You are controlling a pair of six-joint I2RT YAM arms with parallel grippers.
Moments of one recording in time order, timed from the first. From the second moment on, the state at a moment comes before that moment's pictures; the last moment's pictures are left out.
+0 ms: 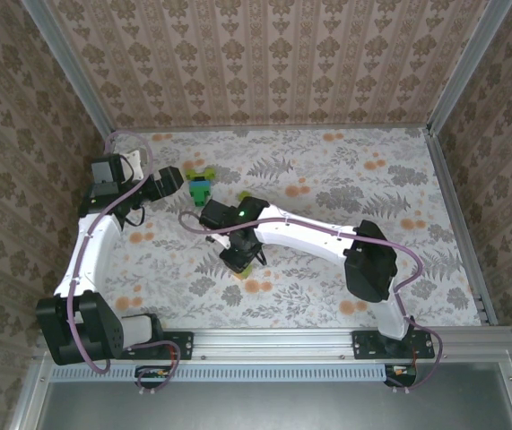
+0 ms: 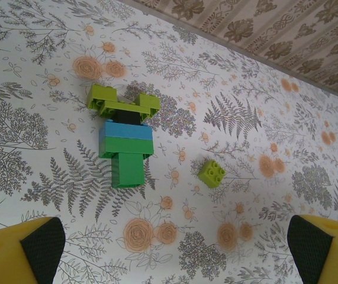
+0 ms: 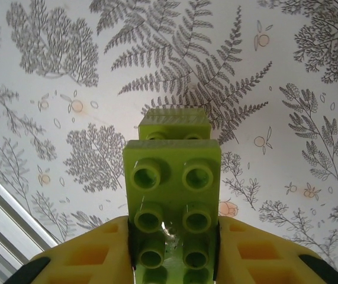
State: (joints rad) left arm 0.05 1.25 1.02 -0.46 0.49 -0.30; right arm 1.04 2.04 1.82 -1.19 0.01 0.06
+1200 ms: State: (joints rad) left arm 0.05 1.25 1.02 -0.46 0.49 -0.30; right arm 1.02 2.02 1.79 -1.34 -0.01 -0.48
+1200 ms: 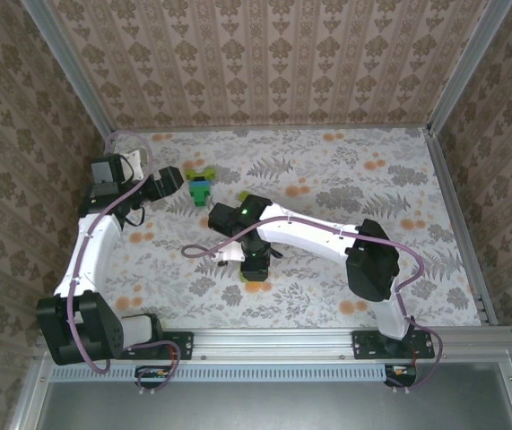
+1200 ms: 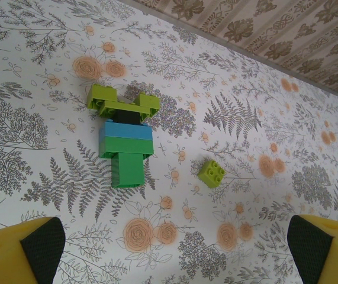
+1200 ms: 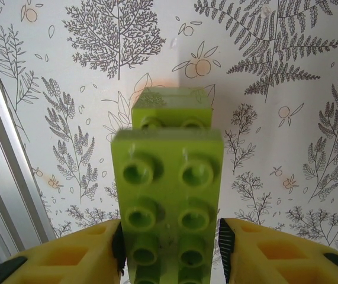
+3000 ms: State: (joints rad) left arm 0.11 1.19 0.95 -0.34 0.53 -0.41; right arm 0.60 2.59 2.55 -1.14 -0.13 -0.24
